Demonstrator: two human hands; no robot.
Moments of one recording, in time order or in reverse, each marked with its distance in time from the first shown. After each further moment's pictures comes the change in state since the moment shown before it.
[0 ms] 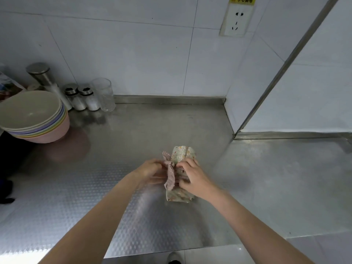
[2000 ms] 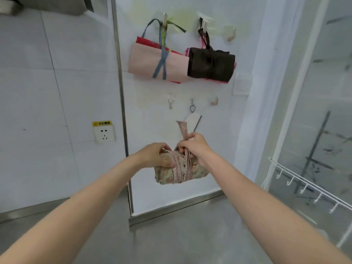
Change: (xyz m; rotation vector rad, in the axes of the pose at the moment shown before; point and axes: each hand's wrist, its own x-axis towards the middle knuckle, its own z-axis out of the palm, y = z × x) left_hand -0.099 0.299 0.384 1.067 0.018 0.901; right_hand -0.162 0.176 -0.420 0.810 0.712 0.324
